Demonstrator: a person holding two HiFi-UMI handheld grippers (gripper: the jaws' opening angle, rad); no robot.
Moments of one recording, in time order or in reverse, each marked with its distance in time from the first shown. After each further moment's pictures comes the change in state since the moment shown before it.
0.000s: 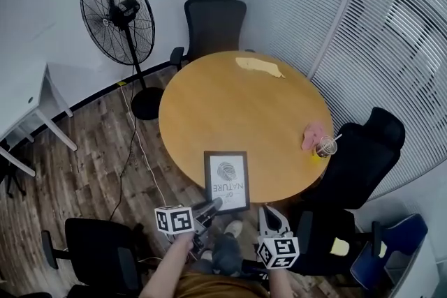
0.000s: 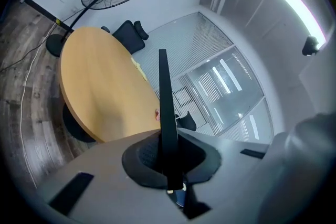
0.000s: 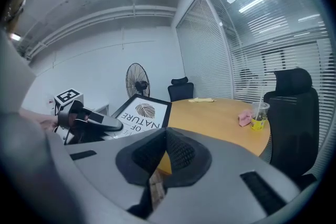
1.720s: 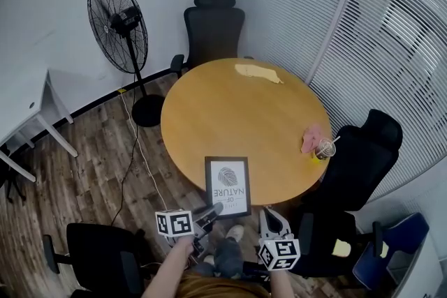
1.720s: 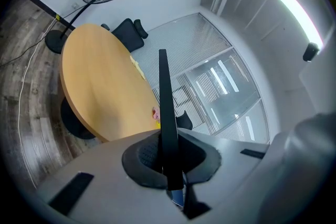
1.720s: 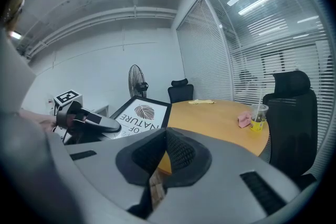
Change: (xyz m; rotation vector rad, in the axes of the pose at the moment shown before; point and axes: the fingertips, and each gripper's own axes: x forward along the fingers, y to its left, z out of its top) left arm -0.013 -0.008 -0.003 -0.026 0.005 -0.040; right arm -0.007 0.008 0.004 -0.009 -0.021 -0.005
